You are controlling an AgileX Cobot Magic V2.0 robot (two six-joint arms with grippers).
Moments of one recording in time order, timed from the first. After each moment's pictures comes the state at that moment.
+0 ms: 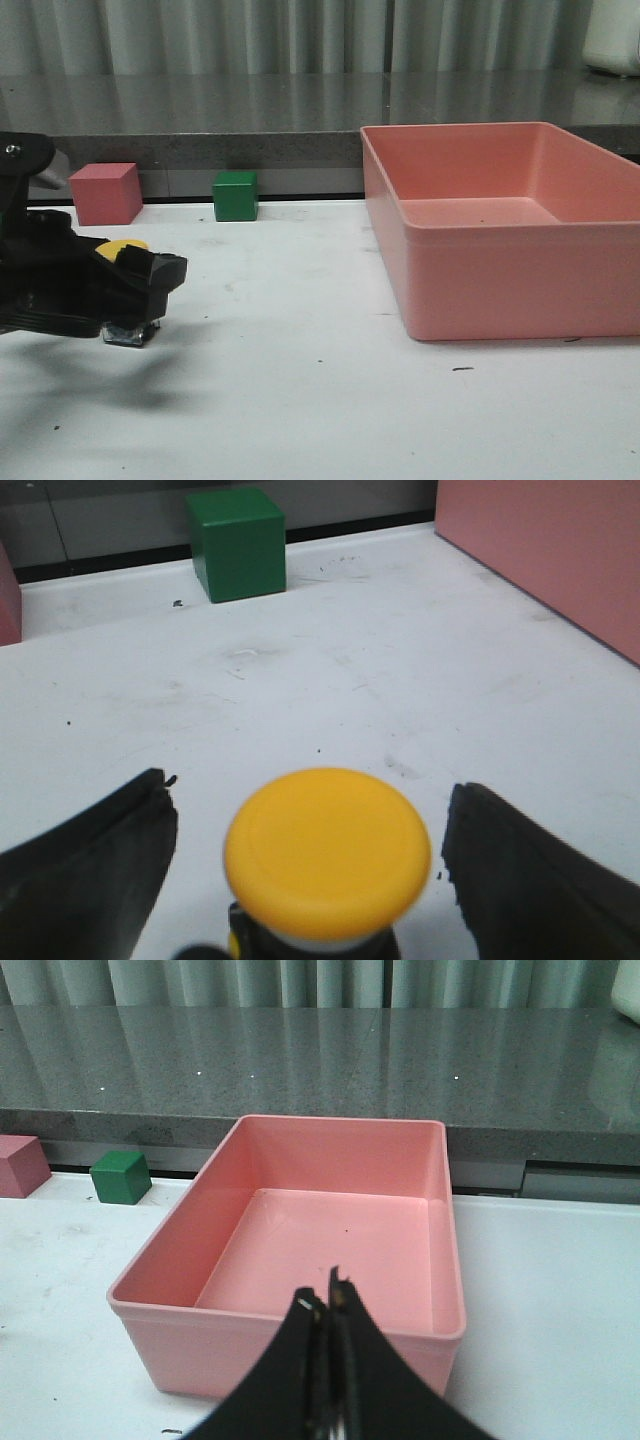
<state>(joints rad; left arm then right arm) -0.45 1.93 -0.43 0.00 -1.14 -0.06 0.12 0.18 -0.30 0.16 0.32 -0.07</state>
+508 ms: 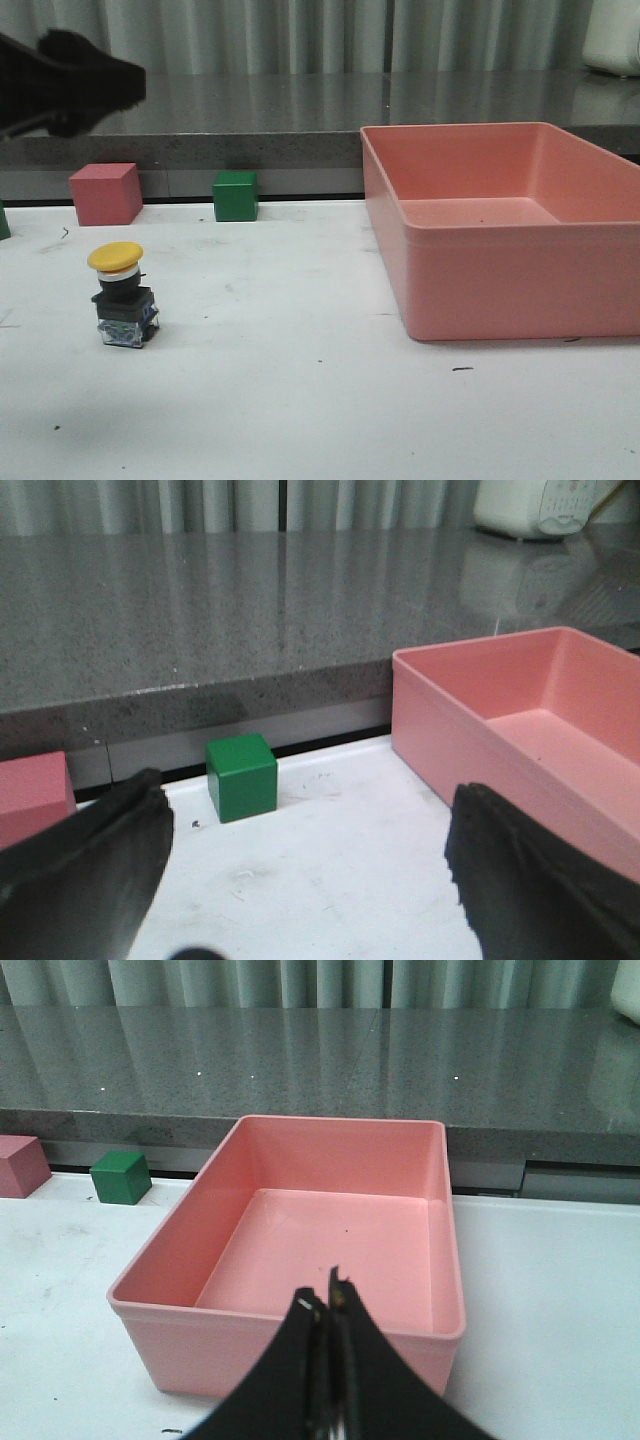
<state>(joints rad) -0.45 1.31 -0.42 0.00 -0.74 -0.06 0.12 0.18 -0.30 0.16 0.32 -0.07</state>
